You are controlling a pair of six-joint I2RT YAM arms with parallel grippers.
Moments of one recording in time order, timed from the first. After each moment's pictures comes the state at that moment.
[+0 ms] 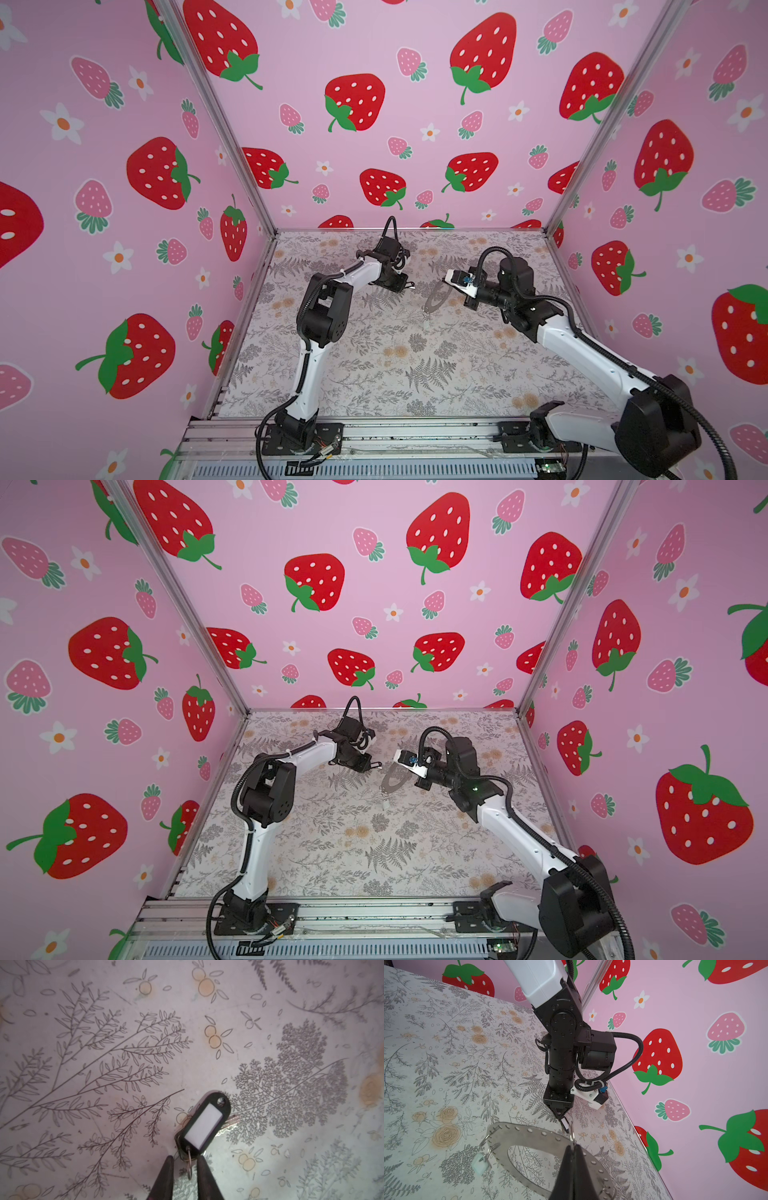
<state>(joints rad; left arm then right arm) -0.43 2.29 1.78 -0.64 0.22 0.06 0.52 1.24 0.86 0.03 -0.55 -0.74</state>
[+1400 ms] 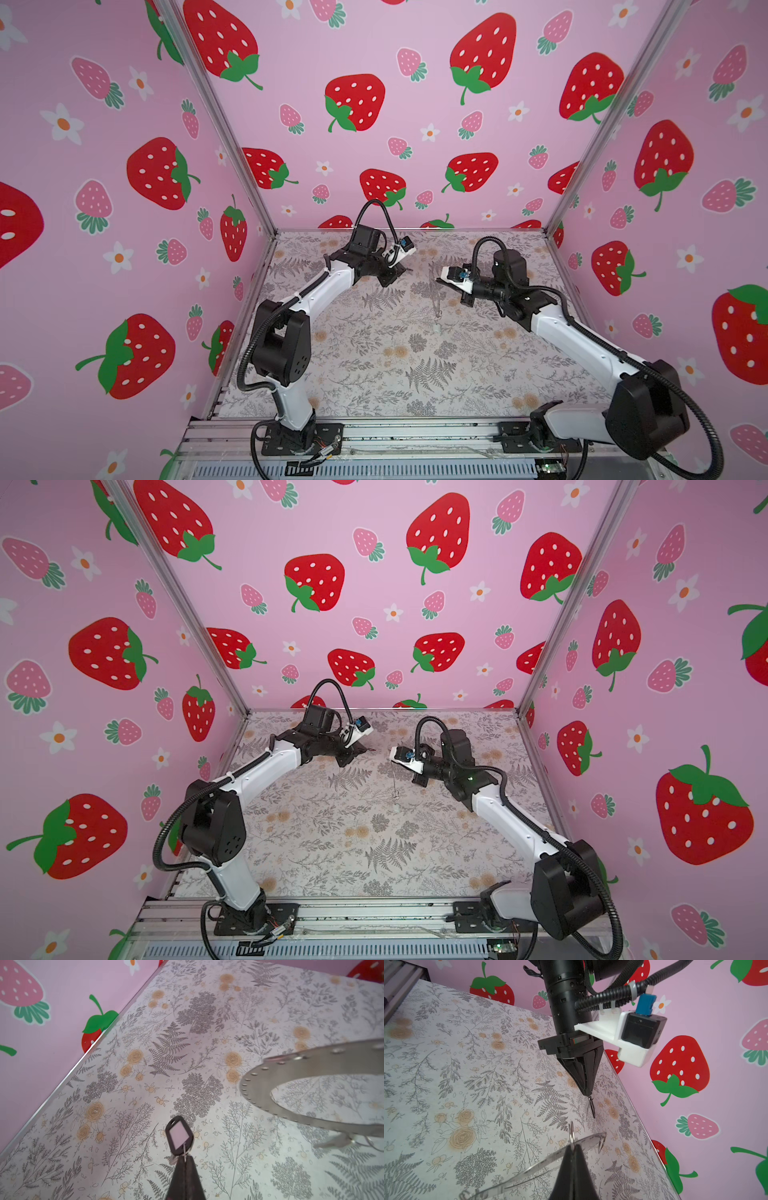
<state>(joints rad) -0.40 1.75 1.40 -0.42 0.52 0.65 0.52 1.34 0.97 -0.04 -0.69 -0.76</state>
